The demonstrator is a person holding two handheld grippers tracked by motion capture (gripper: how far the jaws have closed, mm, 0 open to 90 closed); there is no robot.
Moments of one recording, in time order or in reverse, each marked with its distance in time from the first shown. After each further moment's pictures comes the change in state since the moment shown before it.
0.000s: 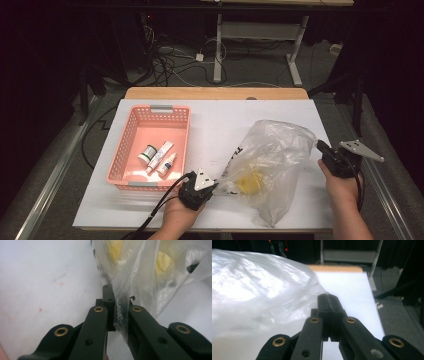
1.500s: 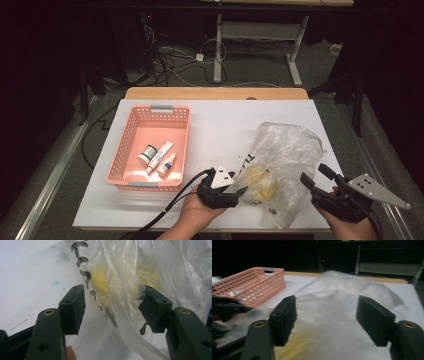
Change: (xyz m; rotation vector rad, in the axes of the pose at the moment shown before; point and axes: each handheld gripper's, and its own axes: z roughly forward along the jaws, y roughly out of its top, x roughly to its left) left arm -0.030 0.040 0.012 -0.112 -0.143 0.049; right arm 0.075 -0.003 -0.117 -0.110 0.278 -0.046
